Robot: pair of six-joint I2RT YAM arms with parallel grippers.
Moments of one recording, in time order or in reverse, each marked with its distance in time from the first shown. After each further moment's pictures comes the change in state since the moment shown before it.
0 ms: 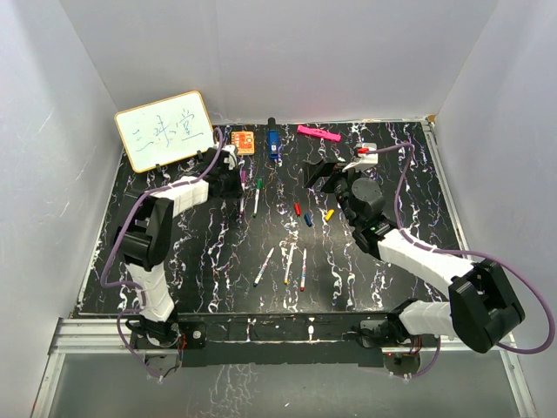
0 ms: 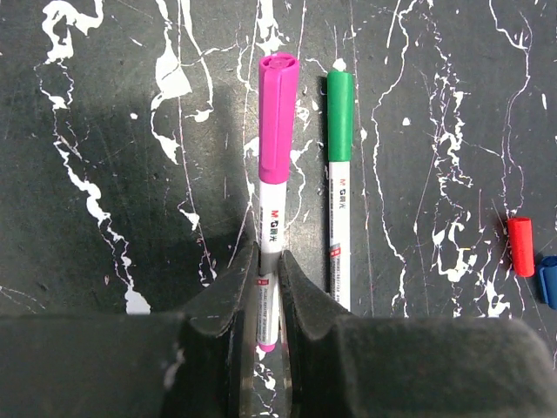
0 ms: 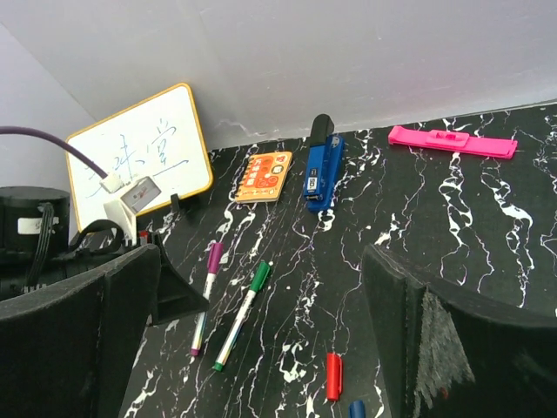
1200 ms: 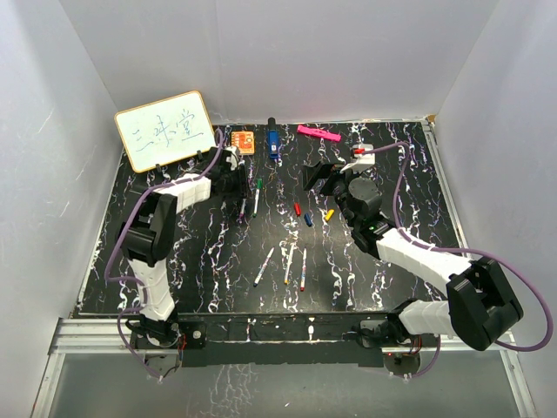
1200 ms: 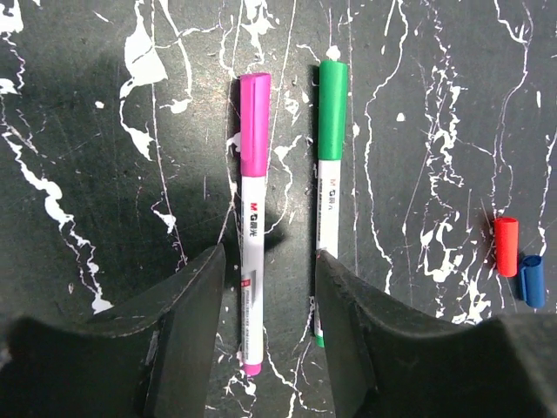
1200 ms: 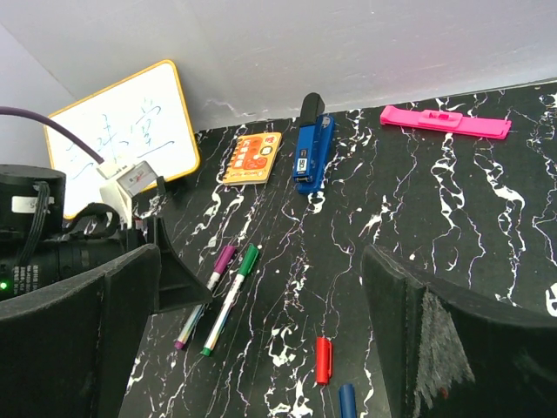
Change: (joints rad) left arm 0.000 0.065 0.062 -0.060 0.053 -0.054; right arm -0.001 0.016 0.002 -0.042 0.001 -0.006
